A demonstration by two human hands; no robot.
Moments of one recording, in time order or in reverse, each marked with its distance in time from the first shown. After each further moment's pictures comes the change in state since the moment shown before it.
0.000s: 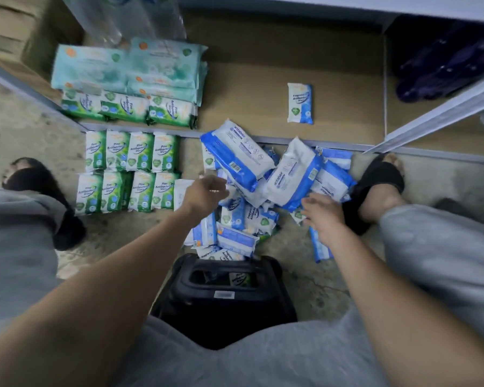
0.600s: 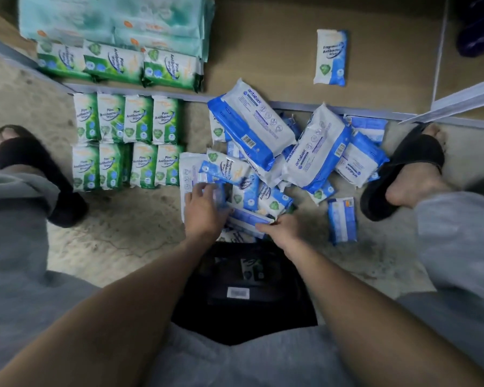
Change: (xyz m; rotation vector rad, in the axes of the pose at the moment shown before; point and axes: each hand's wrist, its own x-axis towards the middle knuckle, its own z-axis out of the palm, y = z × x) left_hand -0.017 -0.087 0.026 0.582 0.182 0.053; right_hand -0.021 0.086 0.088 -0.616 -0.189 0.129
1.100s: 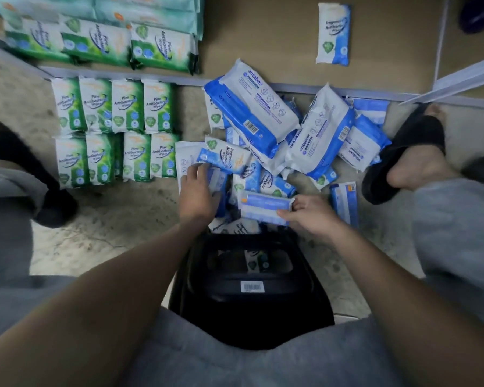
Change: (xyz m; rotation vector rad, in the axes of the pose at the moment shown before) left_hand 0.028 -0.027 0.000 -0.017 -0.027 0.083; right_hand -0.018 -0.007 -0.055 -0.029 -0.140 -0.122
